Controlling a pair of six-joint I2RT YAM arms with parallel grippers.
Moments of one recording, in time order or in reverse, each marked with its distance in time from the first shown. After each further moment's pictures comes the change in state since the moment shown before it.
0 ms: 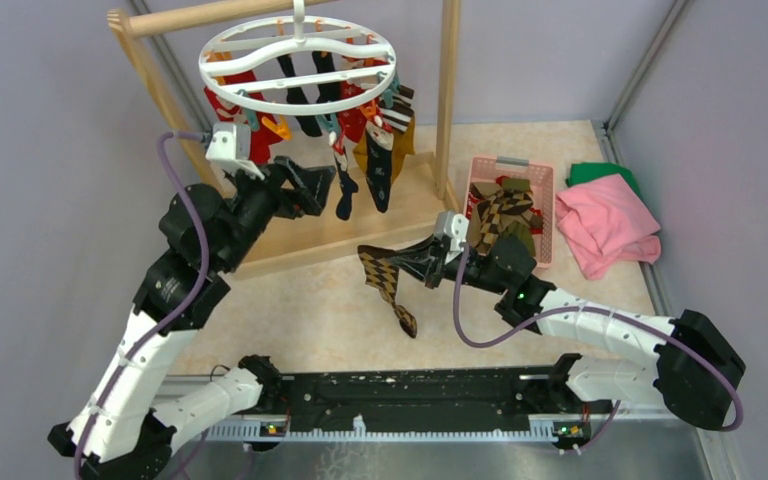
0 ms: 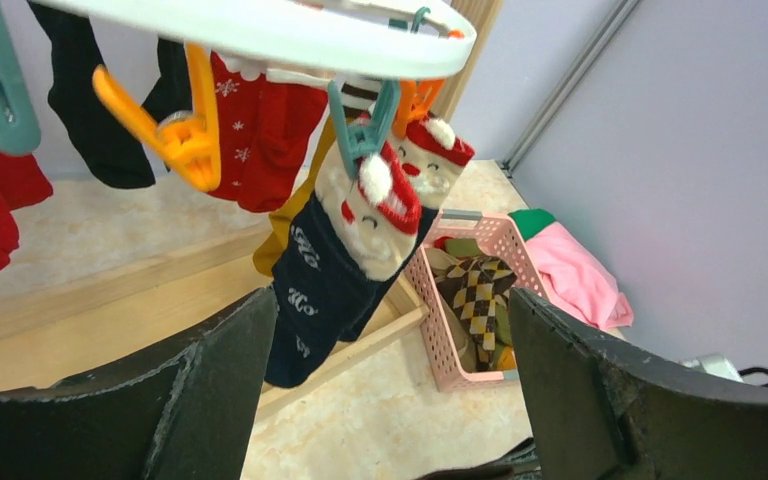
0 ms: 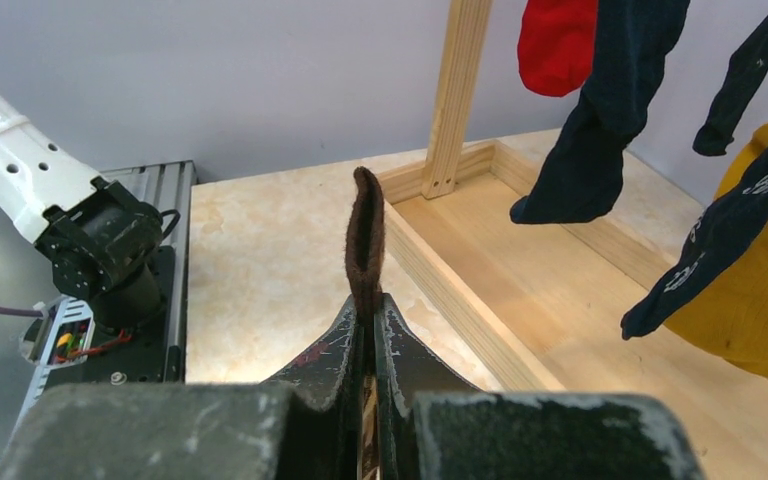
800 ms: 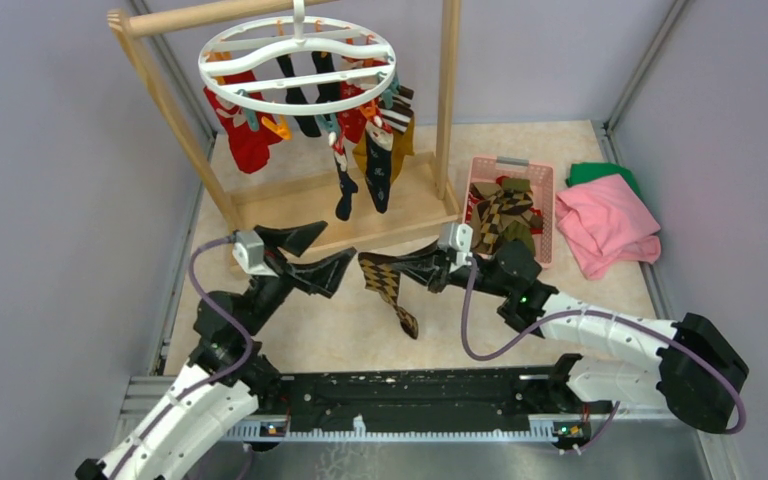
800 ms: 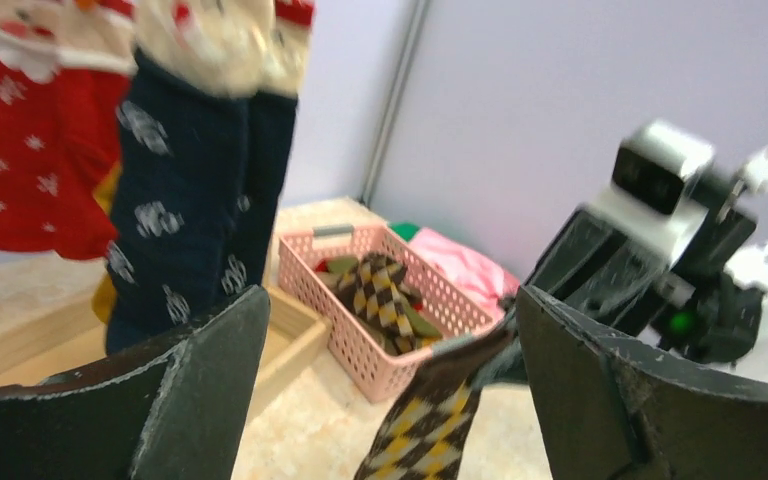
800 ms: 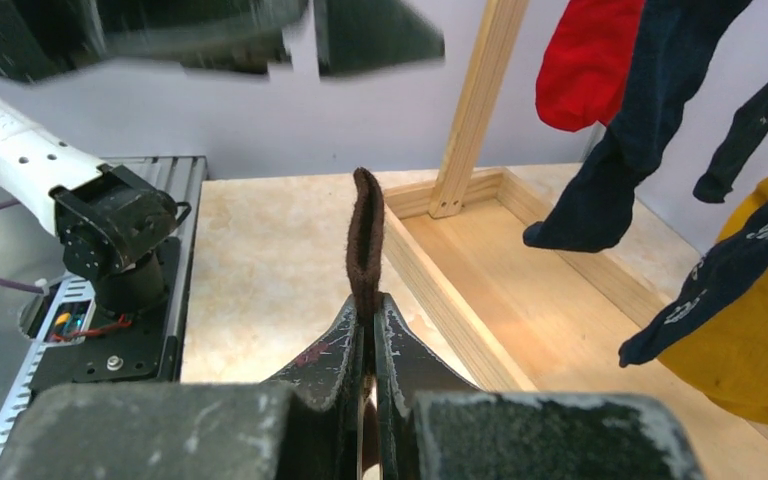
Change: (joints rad) left arm -0.001 -0.437 -0.959 0.885 0.360 -0.004; right arm 0.001 -0.022 -0.042 0.066 -0.074 -0.059
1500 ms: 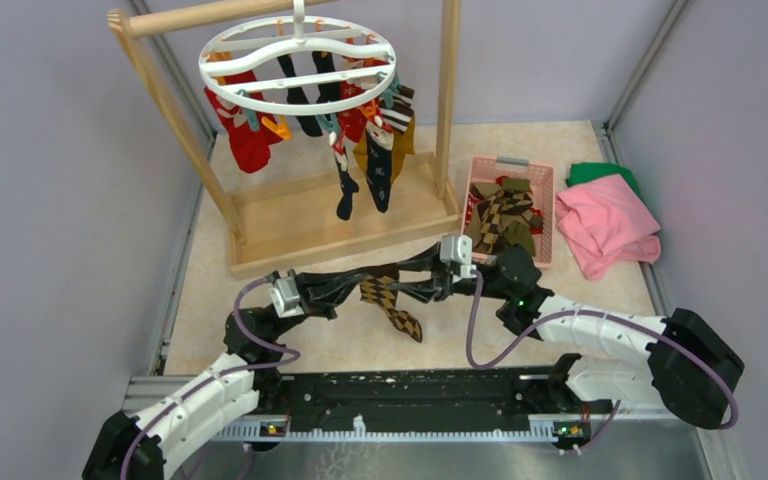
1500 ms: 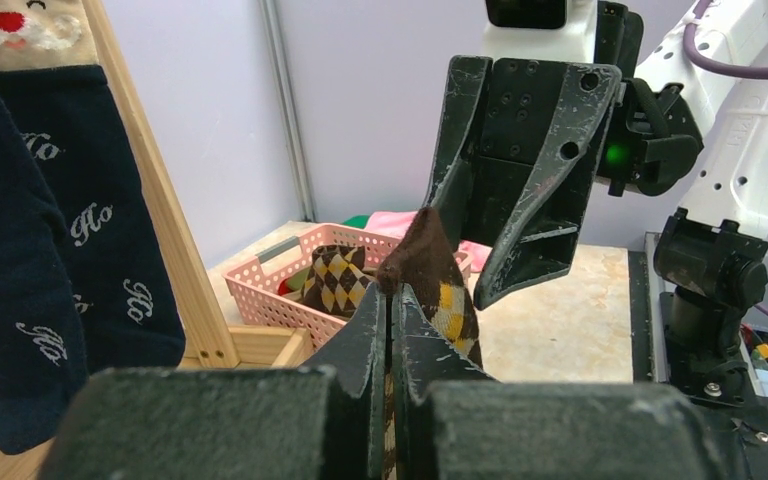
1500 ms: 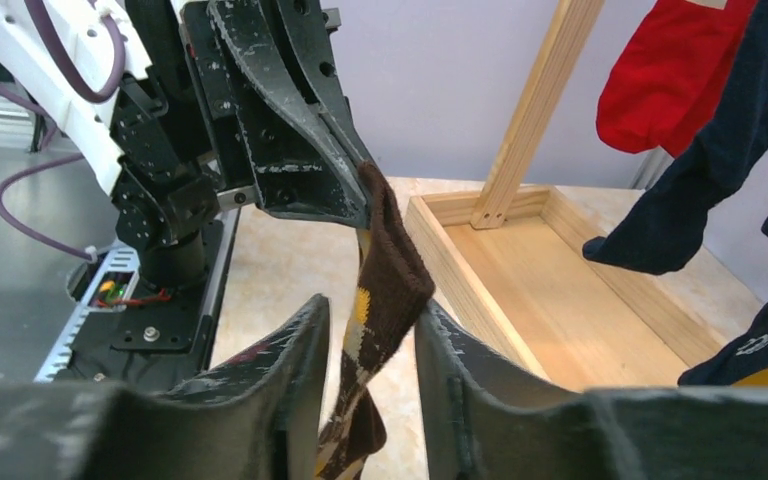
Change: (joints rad) left arm 0.000 0.204 -0.274 0.624 0.323 0.205; right arm -0.011 0.029 -0.049 0.103 -0.121 -0.007
